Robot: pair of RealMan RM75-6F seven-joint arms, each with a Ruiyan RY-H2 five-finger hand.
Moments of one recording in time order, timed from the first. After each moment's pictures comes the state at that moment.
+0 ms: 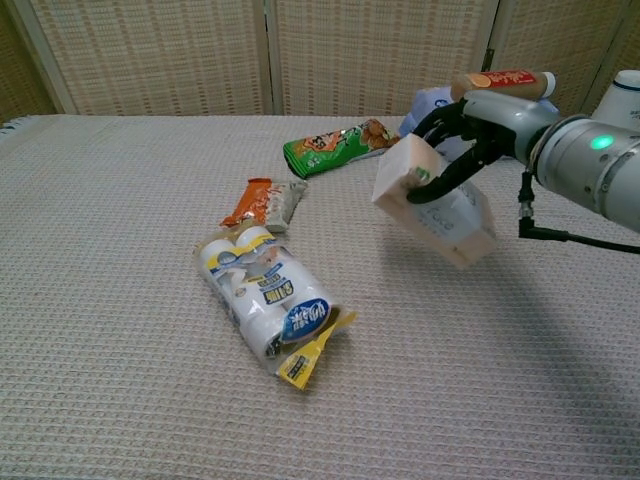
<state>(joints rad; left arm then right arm) -0.07 -1.10 -0.07 -1.64 1.43 1.49 0.01 0.73 -1.57 0.32 -1.62 -0.82 1.07 -0.12</state>
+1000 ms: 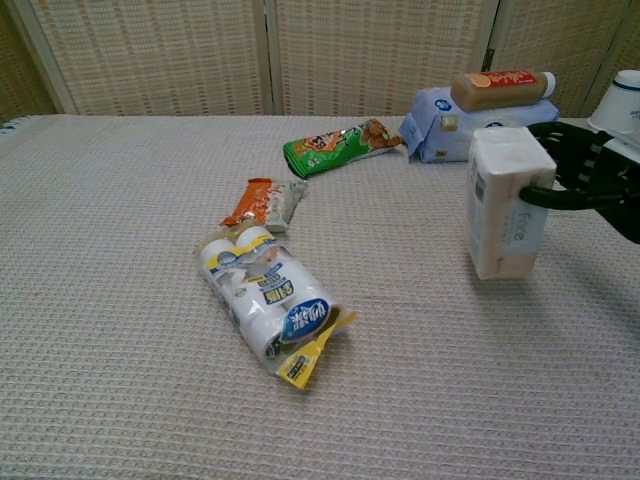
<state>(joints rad) -0.08 -1.11 -0.07 -1.63 1.40 1.46 0.03 0.50 -1.85 0.12 -0.58 -1.62 1.33 1.54</state>
